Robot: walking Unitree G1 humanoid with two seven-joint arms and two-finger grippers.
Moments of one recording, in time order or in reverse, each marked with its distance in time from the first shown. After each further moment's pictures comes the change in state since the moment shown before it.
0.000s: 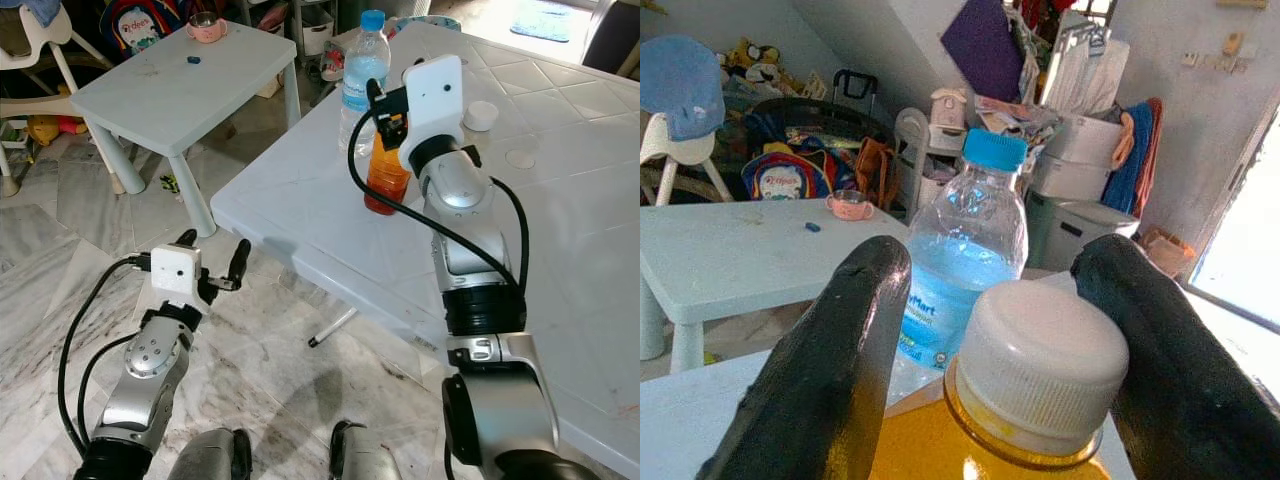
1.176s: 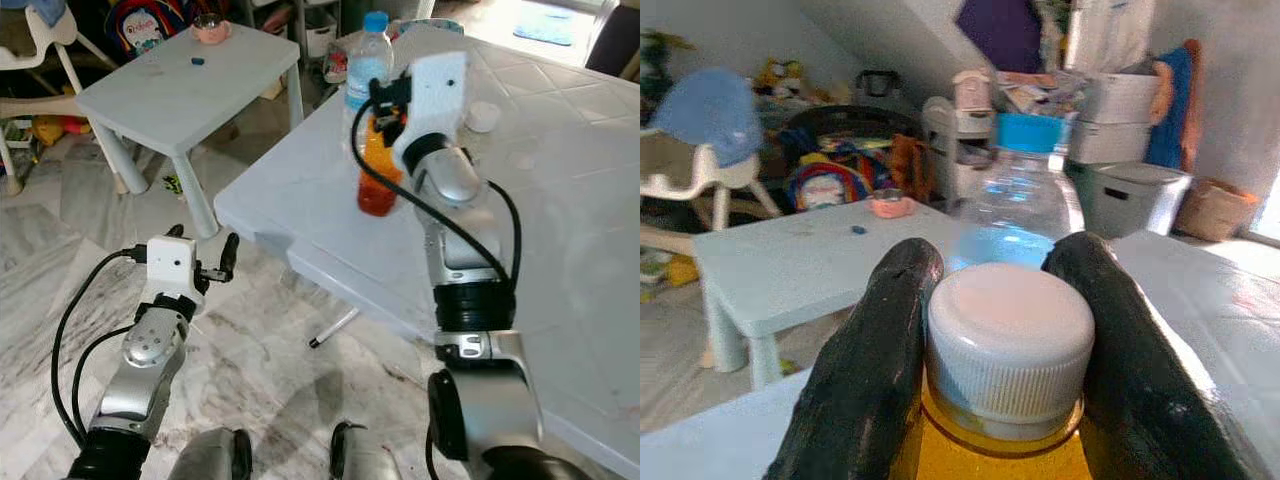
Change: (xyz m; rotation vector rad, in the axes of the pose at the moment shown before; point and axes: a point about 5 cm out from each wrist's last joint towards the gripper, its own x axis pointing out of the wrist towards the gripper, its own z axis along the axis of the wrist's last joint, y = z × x) left arm 0.008 0.009 0.003 0.058 0.037 0.087; right arm 0.003 0.012 0.003 0.170 0.044 0.042
